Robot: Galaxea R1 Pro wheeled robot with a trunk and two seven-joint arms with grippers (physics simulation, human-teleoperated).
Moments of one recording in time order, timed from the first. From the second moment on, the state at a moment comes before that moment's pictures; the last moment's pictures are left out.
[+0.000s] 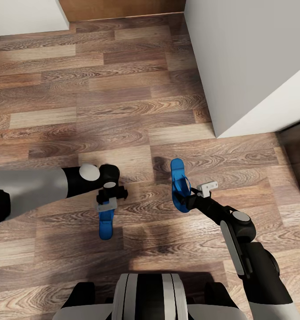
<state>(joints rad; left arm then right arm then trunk) -1.61 0.17 -1.87 -0.89 -0.48 -0.33 -1.04 -0.50 -0.03 0.05 -1.61 -0.04 0.60 0.37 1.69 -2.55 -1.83</state>
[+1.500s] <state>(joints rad) -1.57 0.17 -1.88 -0.81 -0.59 -0.35 -1.02 -0.50 -0.03 0.05 -1.61 -0.04 0.60 0.37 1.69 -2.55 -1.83</state>
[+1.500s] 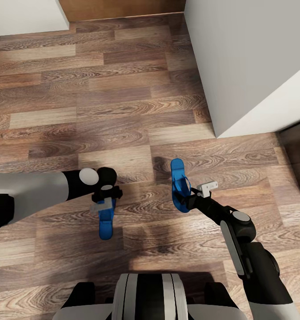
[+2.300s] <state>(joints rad) -1.55 0.17 -1.87 -0.80 -0.65 -0.39 -0.98 -0.50 -0.03 0.05 -1.61 -0.04 0.60 0.37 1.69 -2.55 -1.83</state>
